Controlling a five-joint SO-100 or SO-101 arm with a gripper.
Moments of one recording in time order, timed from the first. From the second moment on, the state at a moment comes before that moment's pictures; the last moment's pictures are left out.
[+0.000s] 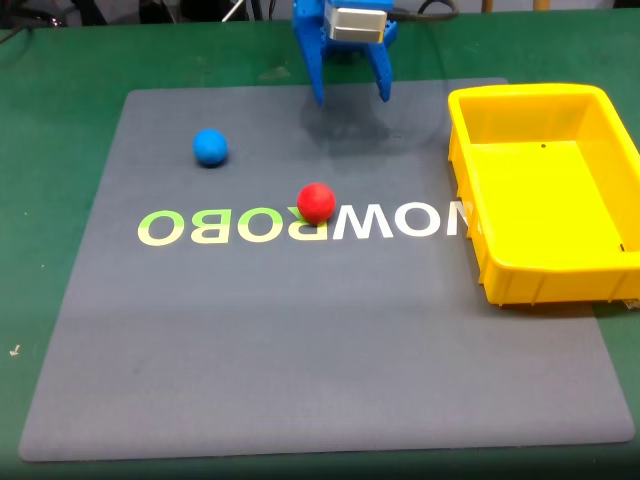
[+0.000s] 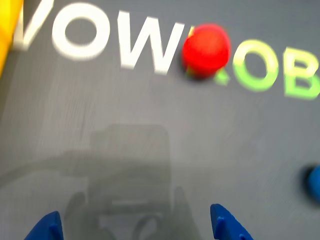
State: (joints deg) arm 7.9 149.2 150.6 46.1 -101.4
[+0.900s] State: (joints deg) arm 12.0 82.8 104.4 34.5 -102.3
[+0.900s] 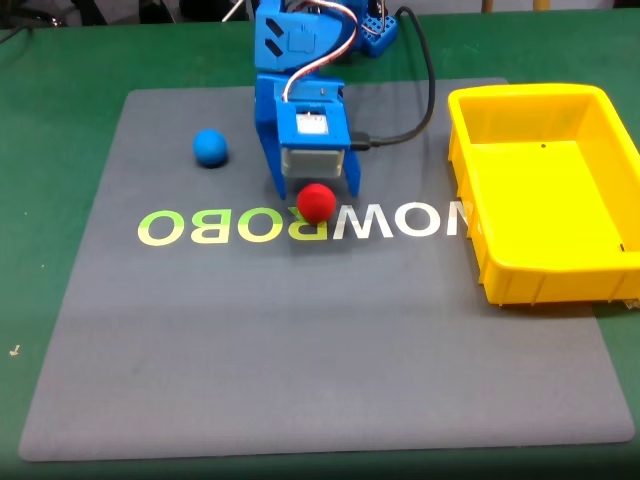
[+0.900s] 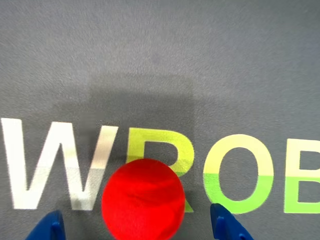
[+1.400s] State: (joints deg) arm 12.0 77.7 101.0 34.5 -102.3
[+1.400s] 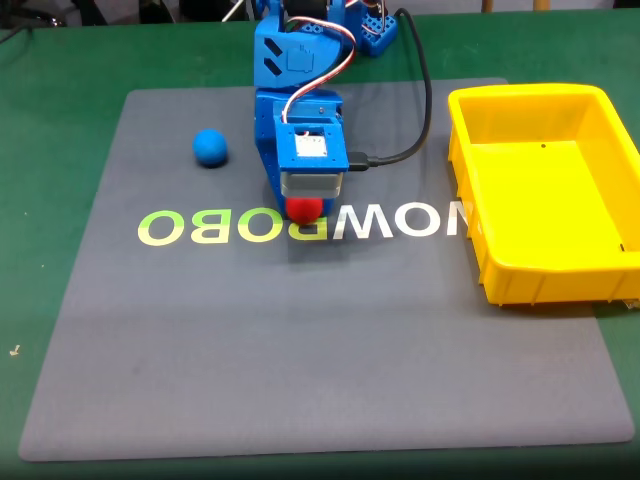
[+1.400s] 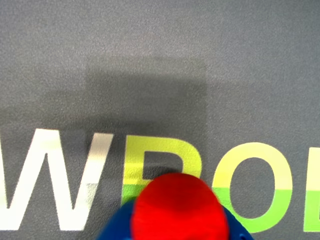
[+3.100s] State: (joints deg) arm -28.9 106.6 102.3 34.7 -91.0
